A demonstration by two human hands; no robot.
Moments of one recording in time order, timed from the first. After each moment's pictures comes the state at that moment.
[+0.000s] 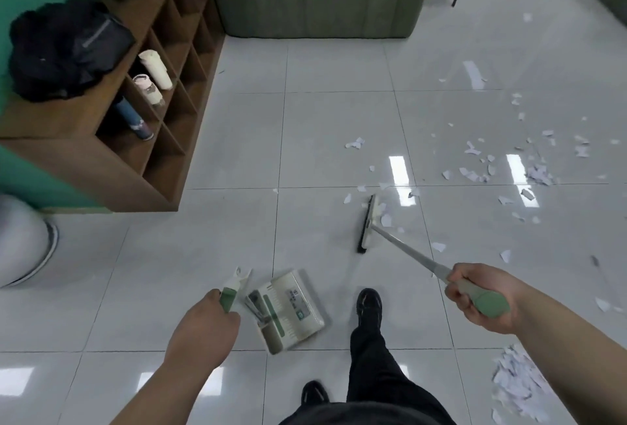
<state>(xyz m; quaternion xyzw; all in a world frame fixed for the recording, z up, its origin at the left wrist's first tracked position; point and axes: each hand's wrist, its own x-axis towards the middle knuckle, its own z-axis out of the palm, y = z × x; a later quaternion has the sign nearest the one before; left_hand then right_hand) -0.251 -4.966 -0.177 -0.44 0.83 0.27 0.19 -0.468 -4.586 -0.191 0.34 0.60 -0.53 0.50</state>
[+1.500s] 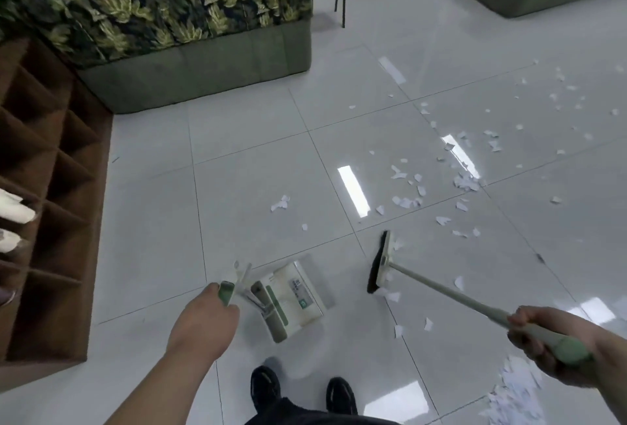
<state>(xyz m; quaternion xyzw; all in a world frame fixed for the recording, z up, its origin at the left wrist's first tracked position) -0.691 -4.862 -0.156 -0.30 0.91 0.22 0.20 -0.714 -4.360 -0.170 0.50 0.48 -0.57 0.44</state>
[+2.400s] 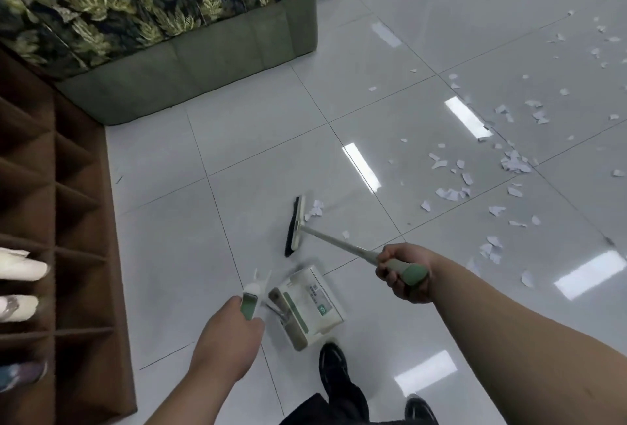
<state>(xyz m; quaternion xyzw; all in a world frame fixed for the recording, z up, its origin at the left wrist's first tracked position) -0.863 -5.046 -0.175 -0.29 0.88 0.25 0.27 -0.962 -4.742 -0.254 0.41 0.43 -0.61 0.53</state>
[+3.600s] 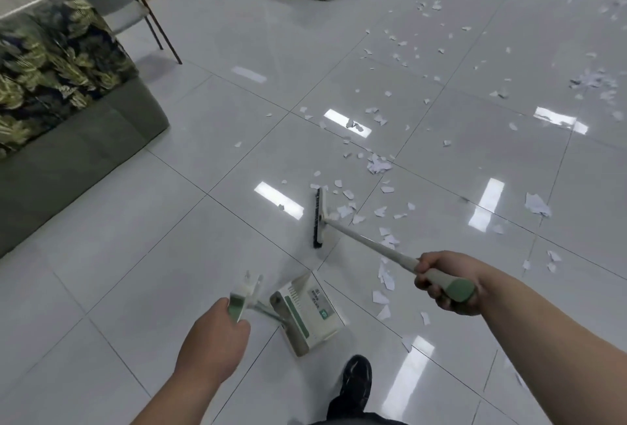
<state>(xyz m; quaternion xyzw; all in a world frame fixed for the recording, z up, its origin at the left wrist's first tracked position) -1.028 -4.795 -0.156 -0.02 0.95 0.16 0.27 -0.916 -4.420 -0.189 0.51 0.42 -0.69 0.30</state>
